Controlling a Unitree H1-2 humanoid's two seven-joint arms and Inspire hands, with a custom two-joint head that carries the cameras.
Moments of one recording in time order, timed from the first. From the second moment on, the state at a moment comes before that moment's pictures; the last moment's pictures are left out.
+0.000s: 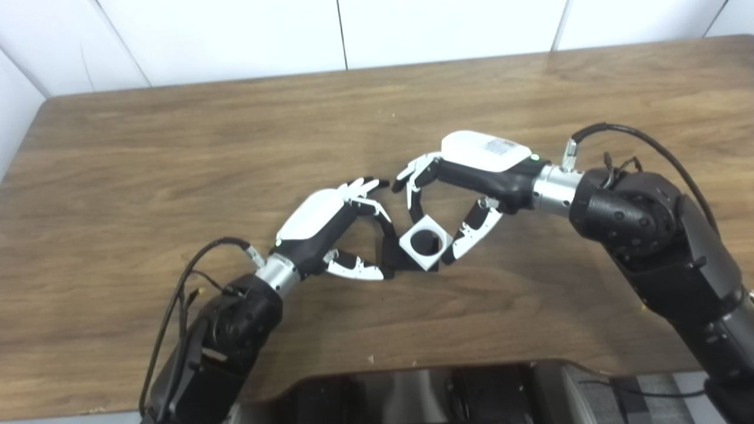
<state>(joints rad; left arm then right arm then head) -0.16 0.29 -0.43 -0.16 0.57 0.06 -0.27 -0.41 -0.46 0.37 -0.41 -0.51 0.11 0.74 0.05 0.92</state>
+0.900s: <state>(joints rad) -0.16 0.29 -0.44 -0.16 0.57 0.06 -0.27 -0.41 -0.42 0.38 -0.34 -0.54 0.11 0.73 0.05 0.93</state>
